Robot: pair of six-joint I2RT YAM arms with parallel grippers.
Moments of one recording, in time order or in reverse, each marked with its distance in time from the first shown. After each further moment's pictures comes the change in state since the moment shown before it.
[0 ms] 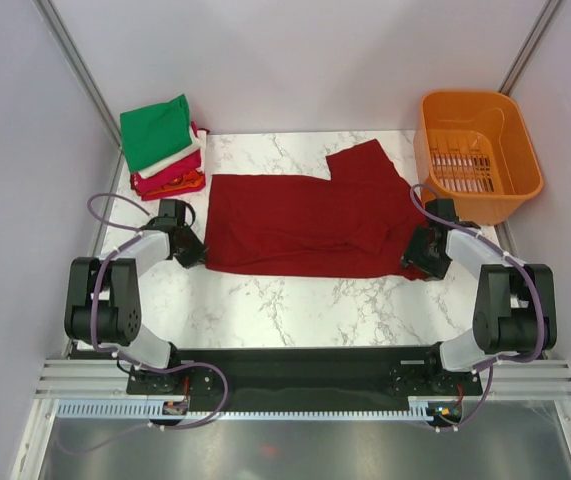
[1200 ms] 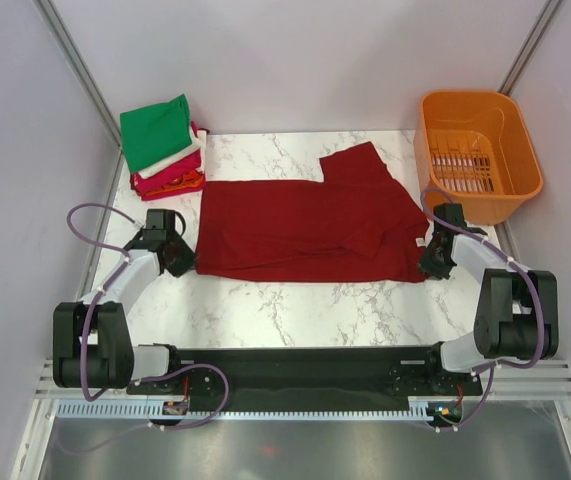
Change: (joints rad) left arm 0.024 -0.263 -0.108 -0.082 -0.059 -0.006; right arm -0.054 -0.036 -0.048 0.014 0.101 0.032
